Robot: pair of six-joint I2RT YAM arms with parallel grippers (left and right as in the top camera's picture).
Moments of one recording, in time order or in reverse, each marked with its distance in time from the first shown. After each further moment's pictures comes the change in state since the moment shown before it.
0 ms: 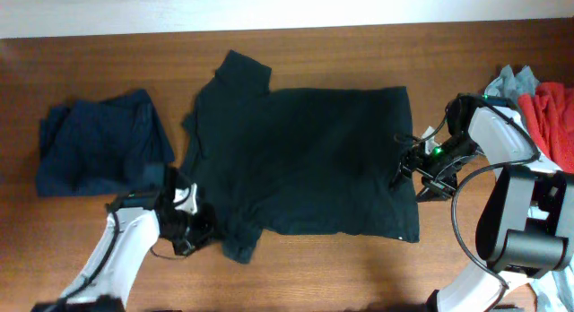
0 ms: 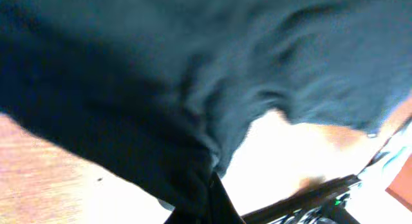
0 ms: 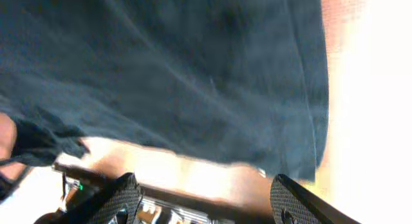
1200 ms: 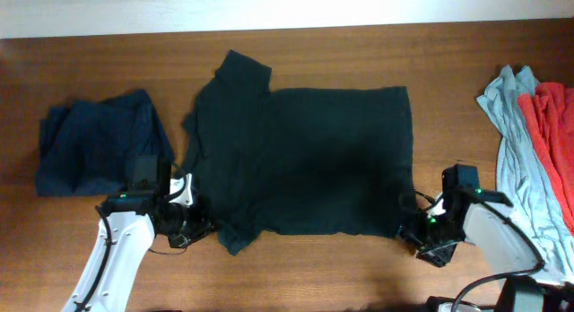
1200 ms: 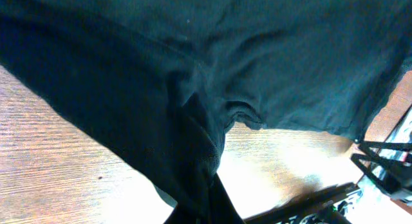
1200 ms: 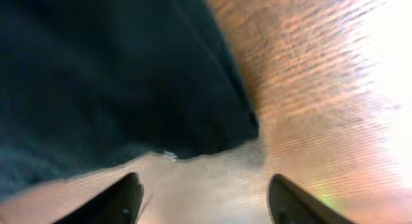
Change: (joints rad) left arm 0.000 -0.079 0.058 -0.044 -0.029 0.000; right arm 0.000 -0.533 -0.716 0.456 0.139 0.374
